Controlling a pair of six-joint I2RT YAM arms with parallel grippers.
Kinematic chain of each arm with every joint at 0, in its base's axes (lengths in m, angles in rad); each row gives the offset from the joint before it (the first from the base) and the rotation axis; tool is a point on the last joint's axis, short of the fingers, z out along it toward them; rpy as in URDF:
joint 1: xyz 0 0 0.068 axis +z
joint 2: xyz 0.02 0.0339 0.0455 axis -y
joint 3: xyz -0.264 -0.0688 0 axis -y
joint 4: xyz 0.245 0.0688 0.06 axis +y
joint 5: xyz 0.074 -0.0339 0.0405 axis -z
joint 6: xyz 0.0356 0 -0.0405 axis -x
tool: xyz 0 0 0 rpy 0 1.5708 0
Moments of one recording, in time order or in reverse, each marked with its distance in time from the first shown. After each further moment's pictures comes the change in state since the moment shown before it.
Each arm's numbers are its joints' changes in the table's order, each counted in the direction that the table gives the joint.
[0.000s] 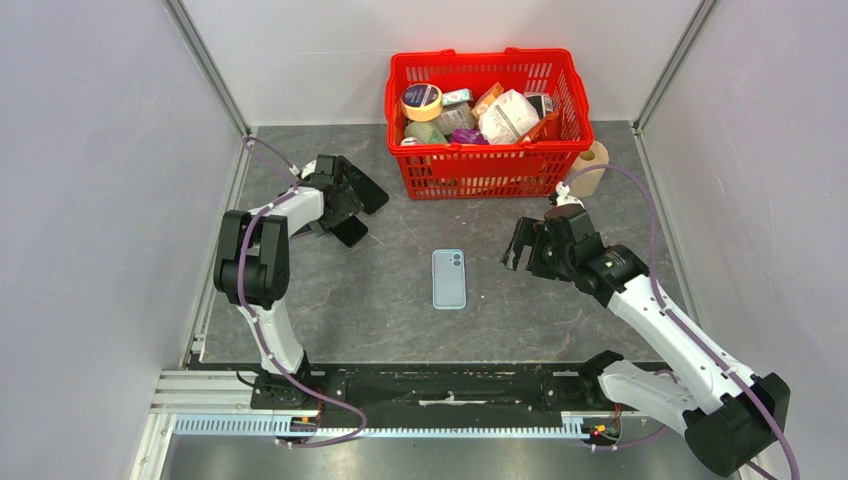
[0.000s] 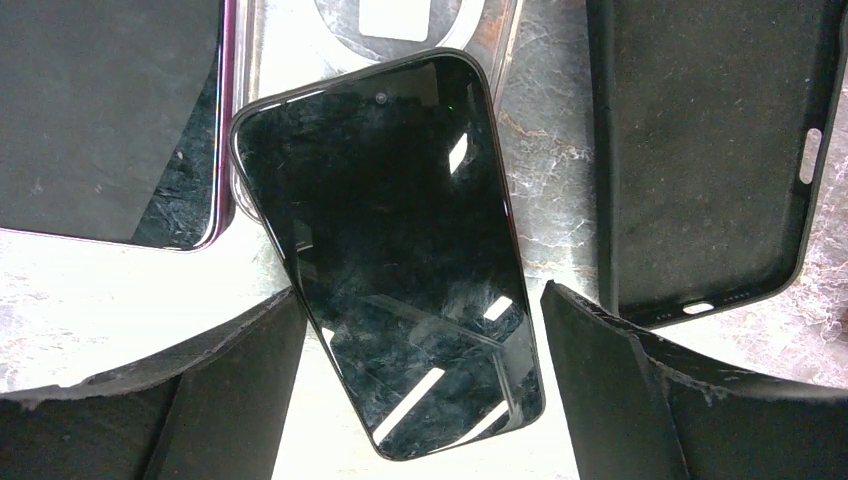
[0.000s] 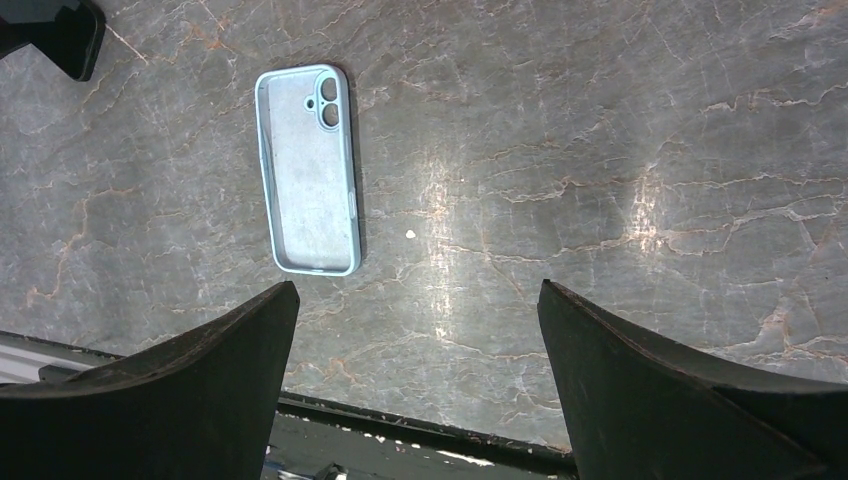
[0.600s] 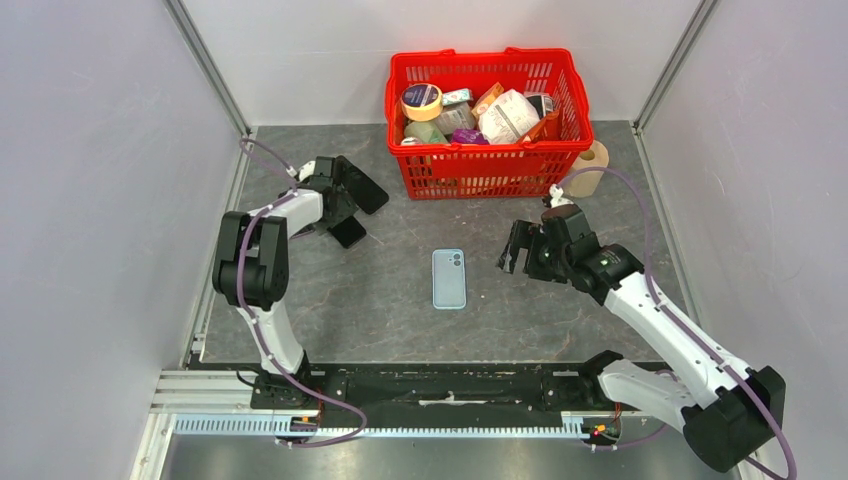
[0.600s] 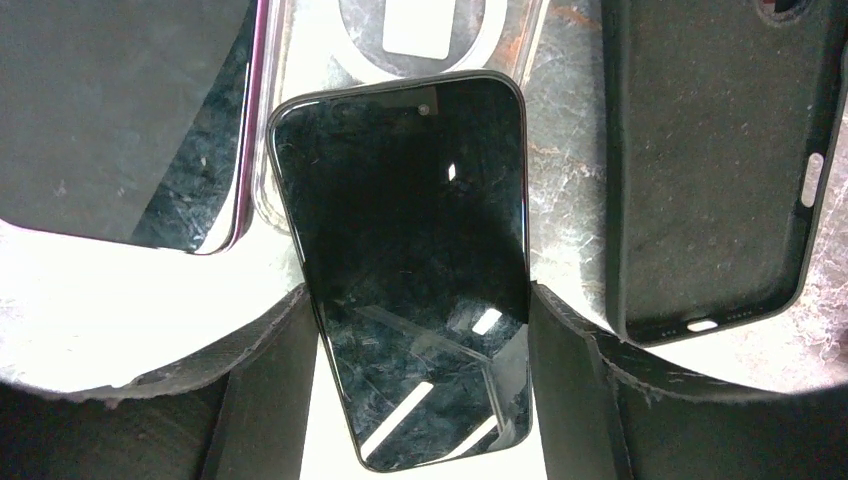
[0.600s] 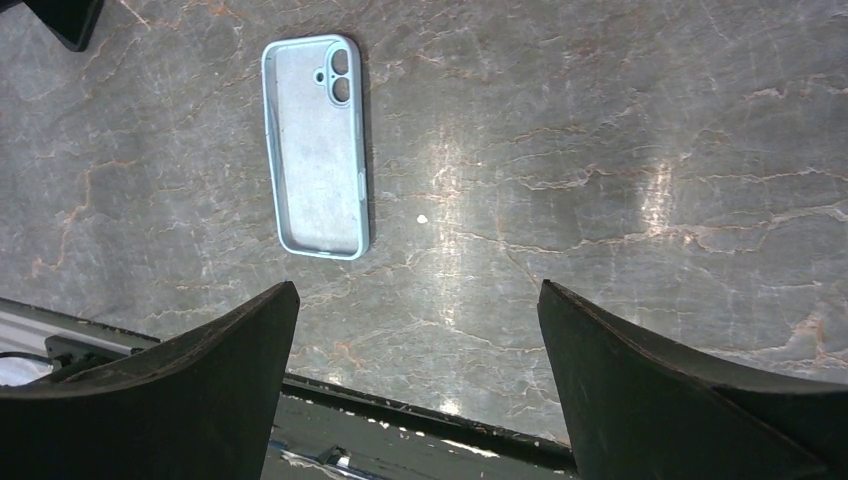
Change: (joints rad) left arm 0.000 -0.002 -0.008 -0.018 -0.028 0.016; right arm 0.000 -0.019 -0.018 -0.010 -0.058 0.008
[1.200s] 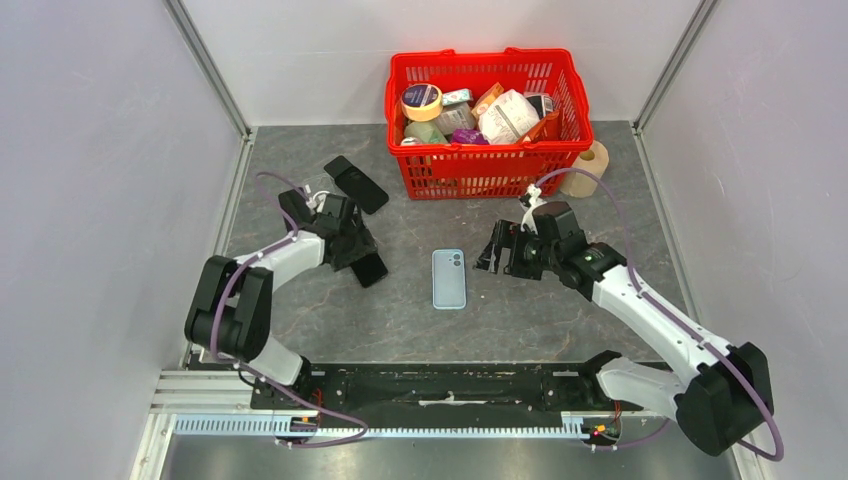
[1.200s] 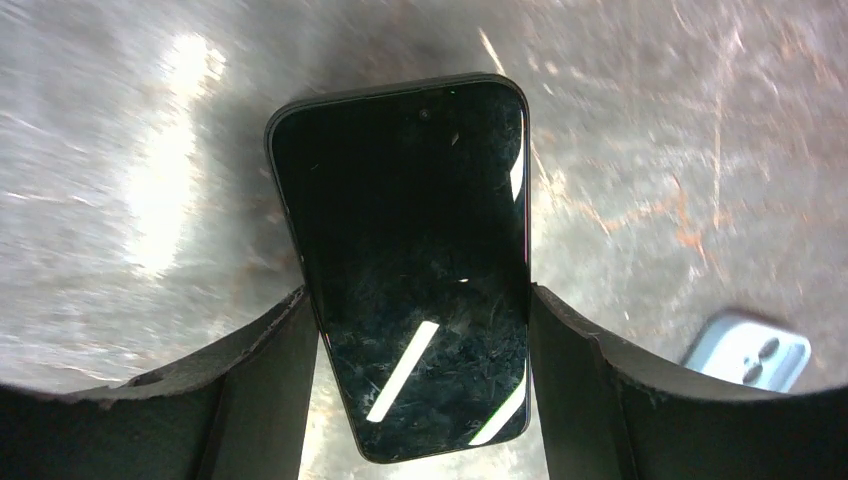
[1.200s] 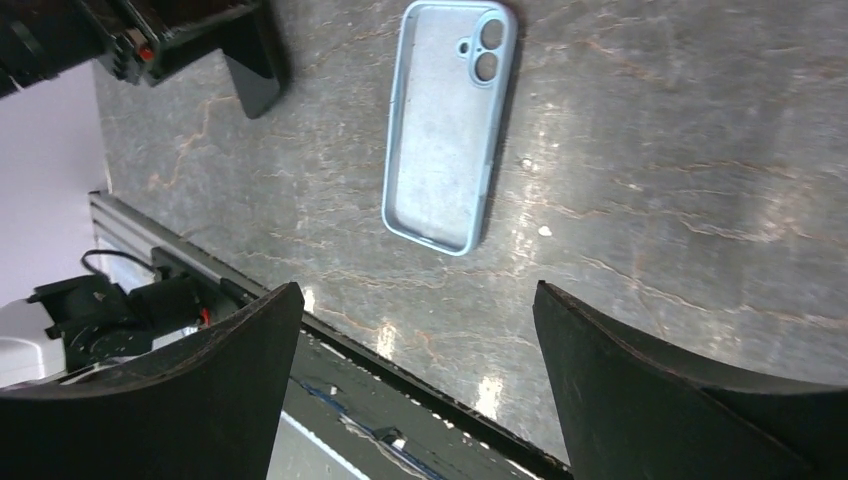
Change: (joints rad) left arm -0.133 0.323 -0.371 -0.063 0.172 0.018; right arm 0.000 -0.079 -0.053 -0.208 -0.257 0.001
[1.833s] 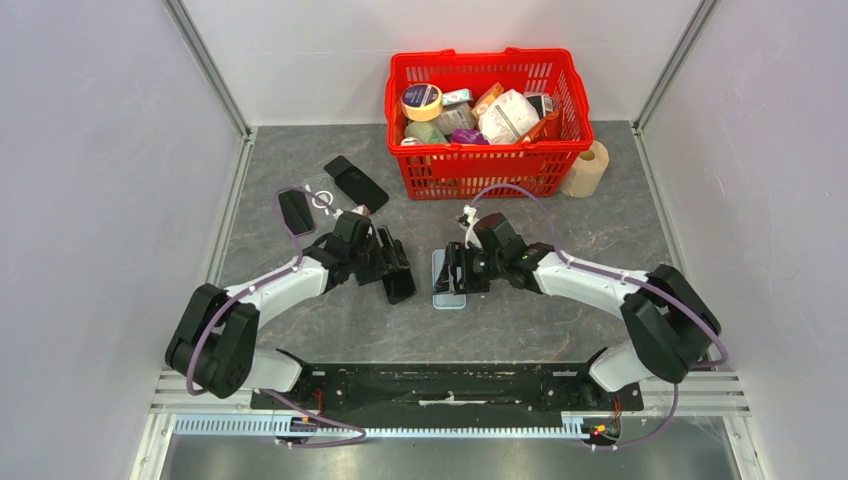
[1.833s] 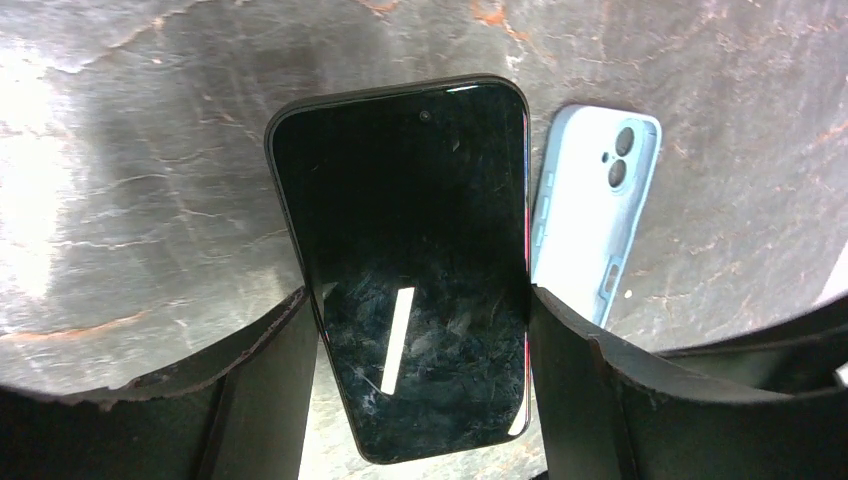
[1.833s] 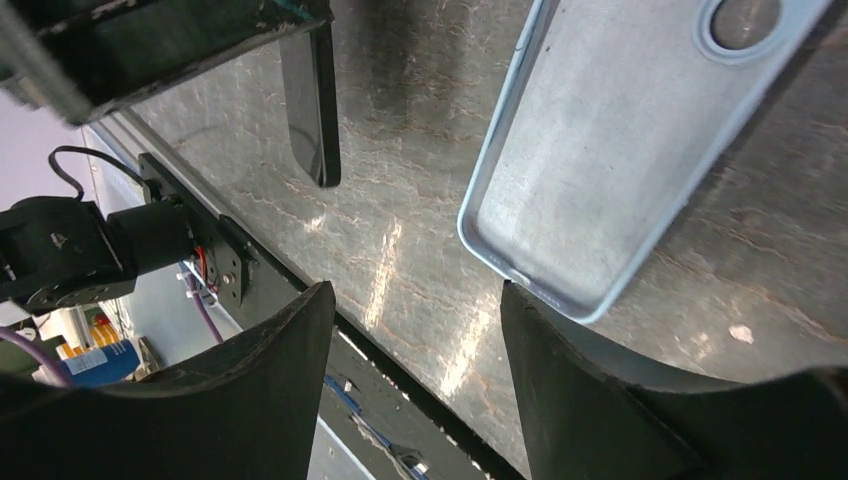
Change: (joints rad) left arm -0.177 0.191 -0.166 -0.131 0.224 0.059; right arm 0.207 -0.363 -0.009 -0.326 -0.131 -0.045
